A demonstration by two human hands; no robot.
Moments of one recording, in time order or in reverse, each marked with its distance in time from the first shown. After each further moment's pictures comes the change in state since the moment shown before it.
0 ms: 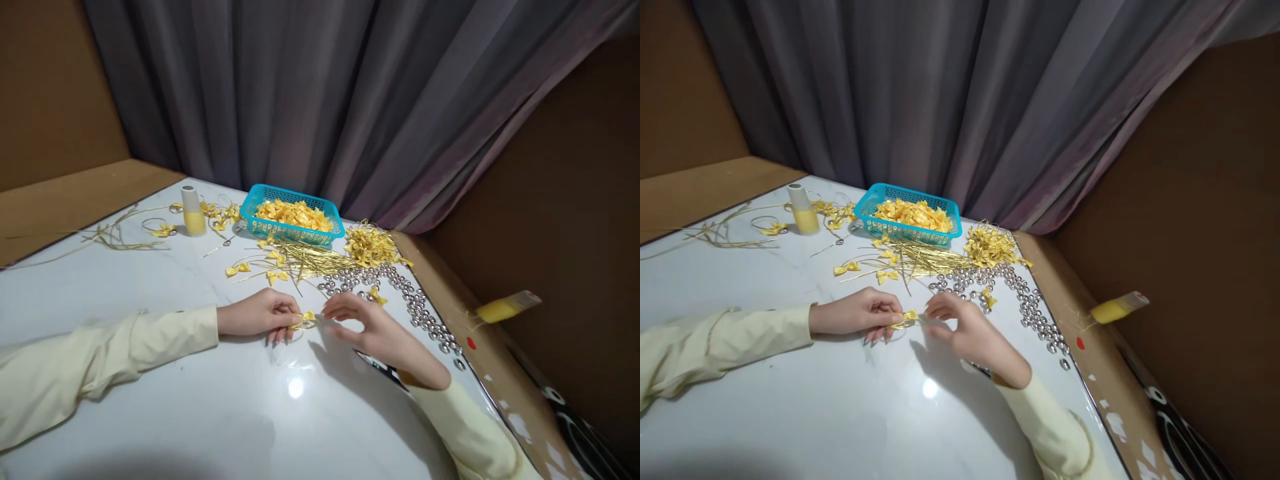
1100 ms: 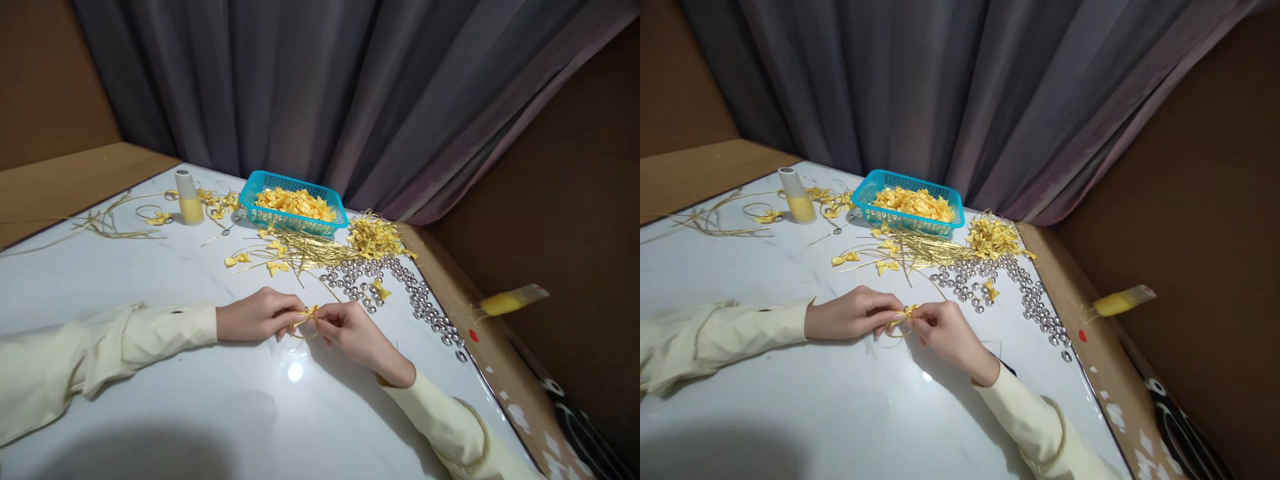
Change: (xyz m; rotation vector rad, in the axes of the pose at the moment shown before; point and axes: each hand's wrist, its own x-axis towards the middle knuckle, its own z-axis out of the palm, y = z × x) left_hand -0.005 -0.008 0.002 0.478 0.081 0.388; right_hand 0.010 0.000 0.038 0.110 -0.023 0.240
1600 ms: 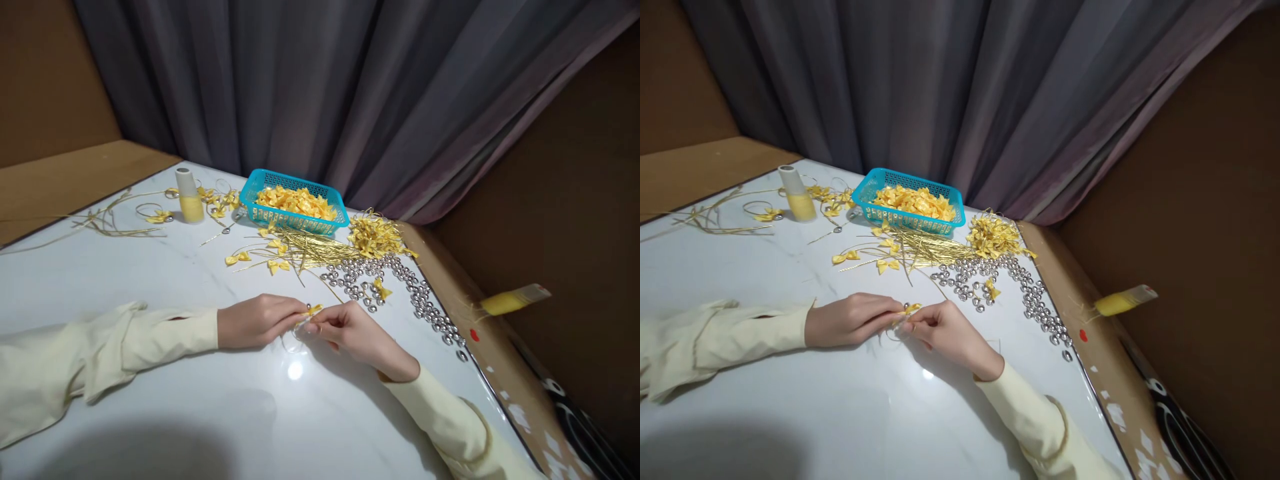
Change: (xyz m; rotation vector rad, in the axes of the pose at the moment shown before) left_hand -0.007 0.001 0.006 0.280 0.119 0.226; right_hand 0.000 -0.003 -0.004 0.134 -0.147 0.037
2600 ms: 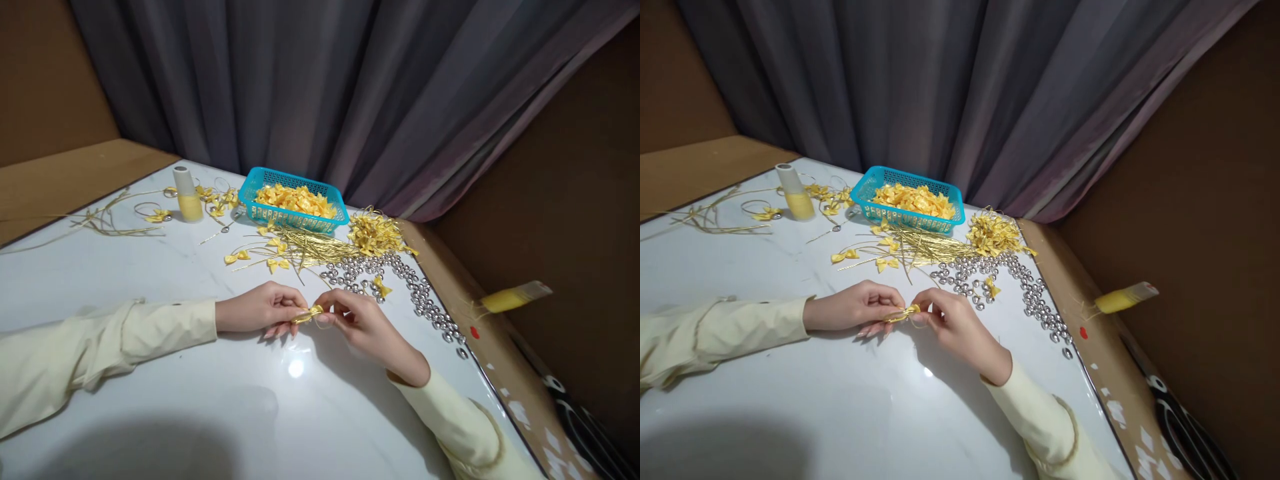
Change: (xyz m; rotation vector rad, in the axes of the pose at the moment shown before) left_hand 0.012 0.002 -0.006 -0.865 -0.187 -0.618; right_hand -0.006 0.005 -0.010 -0.356 0.208 -0.366
